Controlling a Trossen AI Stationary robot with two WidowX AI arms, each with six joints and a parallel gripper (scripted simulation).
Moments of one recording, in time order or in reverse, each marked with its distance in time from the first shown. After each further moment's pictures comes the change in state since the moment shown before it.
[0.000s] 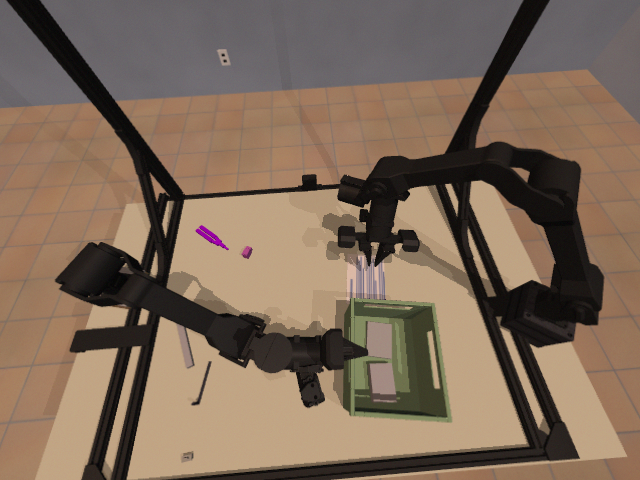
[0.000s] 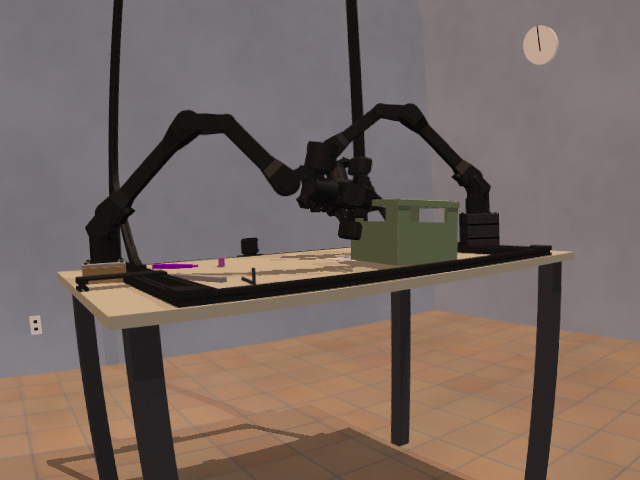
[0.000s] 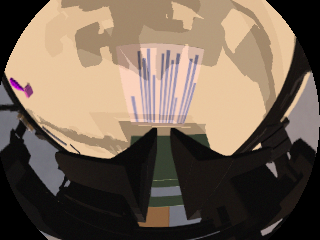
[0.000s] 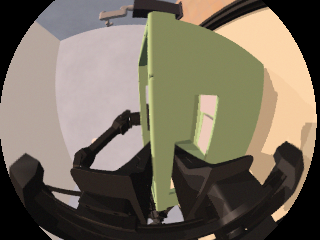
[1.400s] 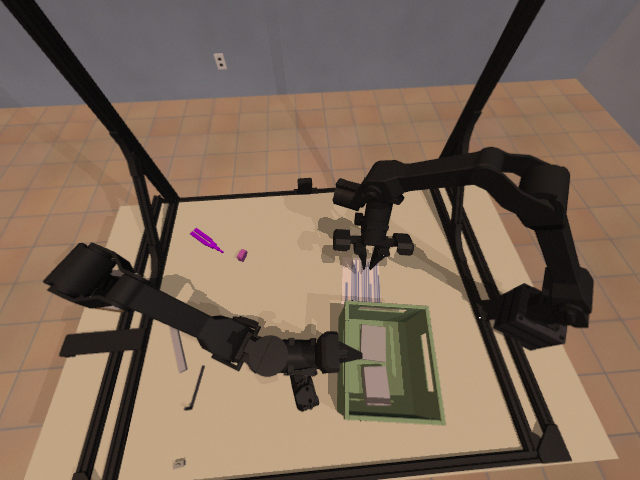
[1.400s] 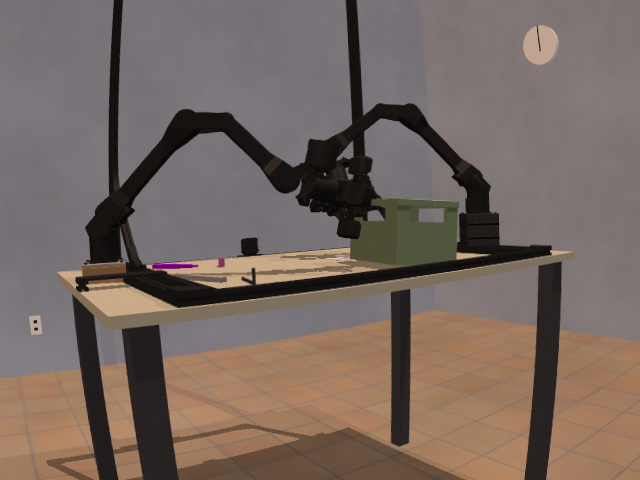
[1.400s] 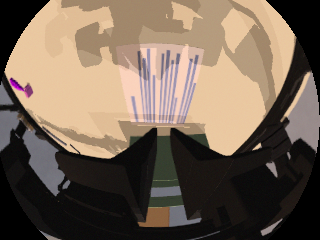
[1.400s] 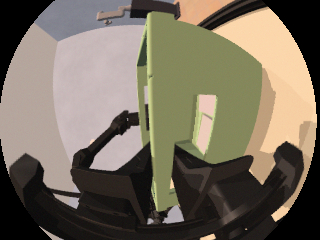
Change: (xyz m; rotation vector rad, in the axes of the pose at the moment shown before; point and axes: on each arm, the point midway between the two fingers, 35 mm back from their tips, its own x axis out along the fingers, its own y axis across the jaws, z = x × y) left arm 0.000 0.000 0.000 0.000 0.000 0.000; right arm -0.001 0.001 0.000 0.006 -0.002 -0.024
